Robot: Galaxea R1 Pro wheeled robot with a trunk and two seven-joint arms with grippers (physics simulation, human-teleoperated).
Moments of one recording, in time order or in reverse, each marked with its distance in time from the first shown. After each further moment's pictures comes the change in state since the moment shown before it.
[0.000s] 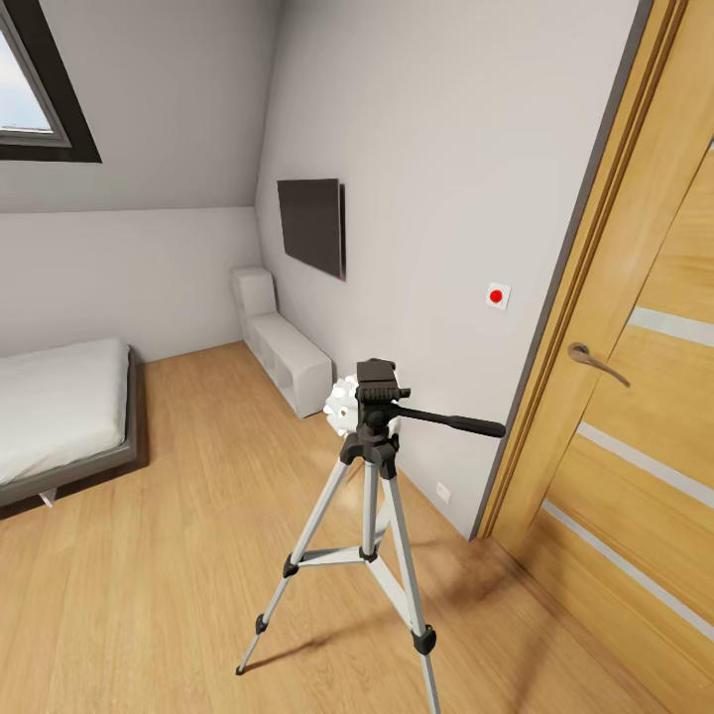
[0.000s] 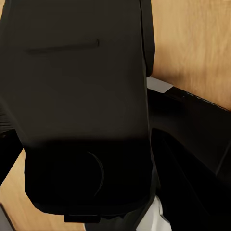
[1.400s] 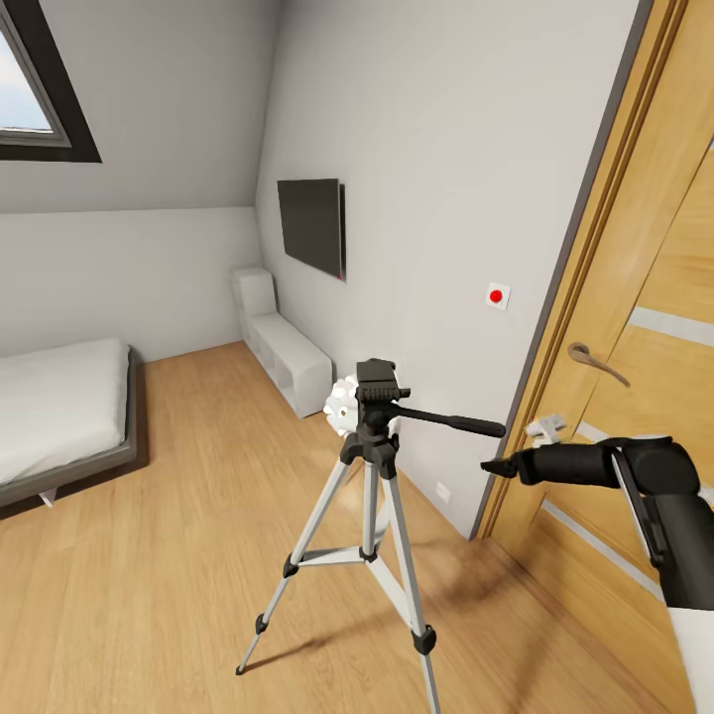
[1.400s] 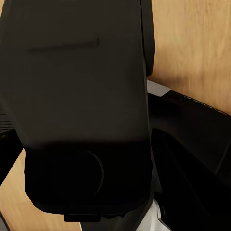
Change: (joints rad) left arm 0.000 -0.009 -0.001 0.006 0.003 -0.027 0.001; right arm -0.483 -0.153 0.149 -1.257 -0.001 1.018 0.885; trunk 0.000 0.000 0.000
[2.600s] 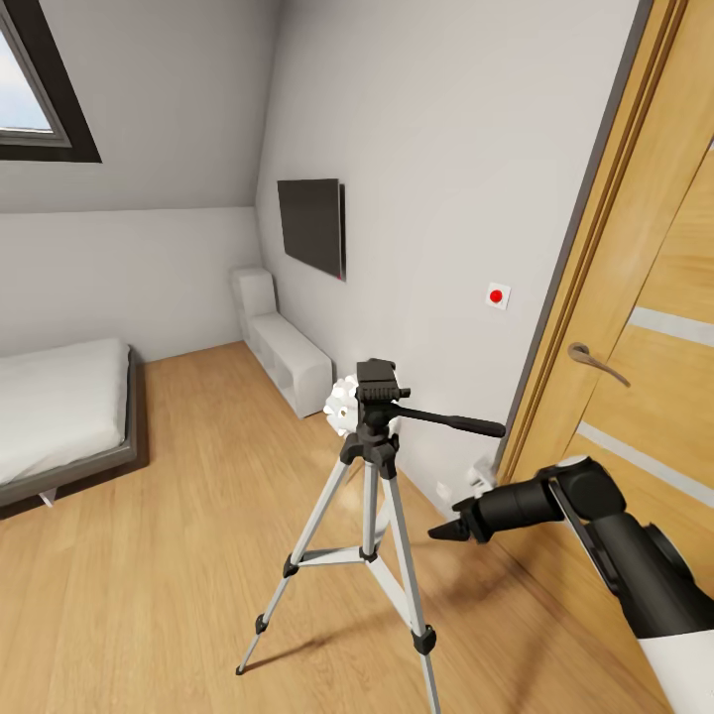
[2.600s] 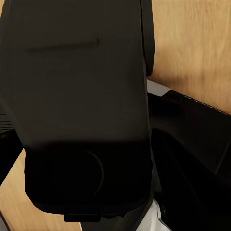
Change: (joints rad) left arm 0.000 -0.001 0.000 0.000 -0.001 0.000 0.001; right arm 0.046 0.016 0.275 0.025 -0.006 -0.004 0.238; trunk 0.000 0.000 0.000
